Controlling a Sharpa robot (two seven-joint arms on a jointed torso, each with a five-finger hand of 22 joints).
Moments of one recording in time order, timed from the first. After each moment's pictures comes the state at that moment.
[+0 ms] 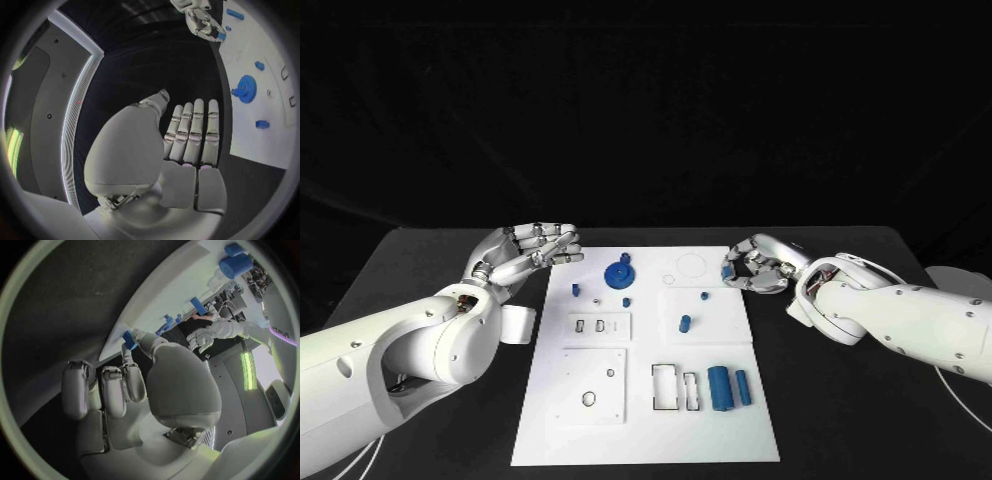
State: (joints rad) left arm 1.13 -0.95 0.06 1.67 -0.07 -0.41 0.45; left_hand 1.51 -0.19 0.37 0.23 0.05 0.88 0.22 0.29 0.17 1.04 0.17 0.09 0.07 0.95 0.13 0.32 0.23 0.17 0.83 0.26 0.32 0.12; right arm 1.22 -0.90 -0.12 1.34 -1.14 -0.43 0.15; right_hand 1.29 -0.15 0.52 0.03 0.17 0.98 0.13 0.27 0.43 1.44 0.05 1.41 1.31 1.46 -0.02 1.53 1.31 0.05 1.44 0.10 1.39 1.31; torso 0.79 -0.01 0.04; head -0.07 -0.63
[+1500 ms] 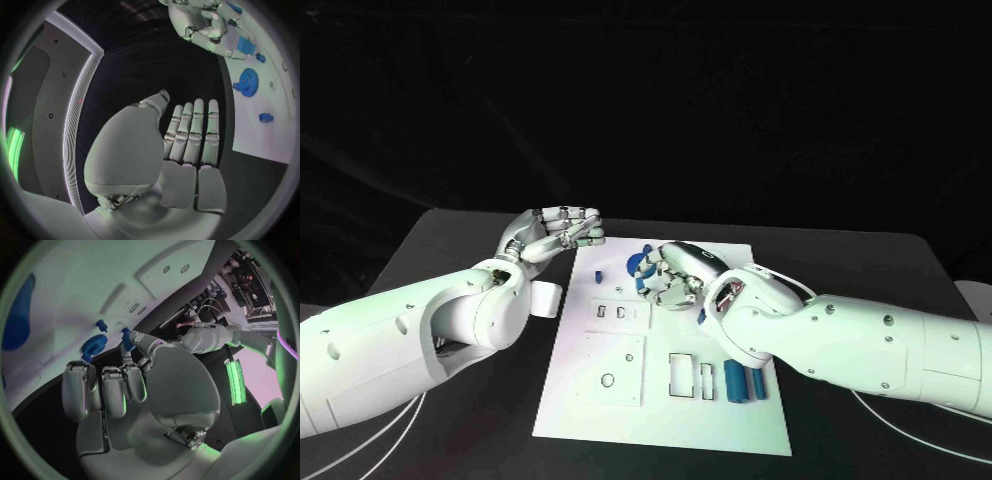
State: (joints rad) left arm 1.13 -0.90 0.06 1.59 -0.07 -0.40 0.44; left_hand 1.51 -0.19 0.38 0.23 0.05 0.88 0.22 0.29 0.17 1.04 0.17 0.09 0.07 0.95 0.13 0.32 0.23 0.17 0.83 0.26 0.32 0.11; right arm 1.21 -0.60 -0.13 1.53 -1.32 -0.51 -0.17; right_hand 1.28 -0.11 0.56 0.02 0.19 0.95 0.13 0.27 0.43 1.44 0.05 1.42 1.31 1.46 -0.02 1.53 1.31 0.05 1.45 0.09 1.40 1.31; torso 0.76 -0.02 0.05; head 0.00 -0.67
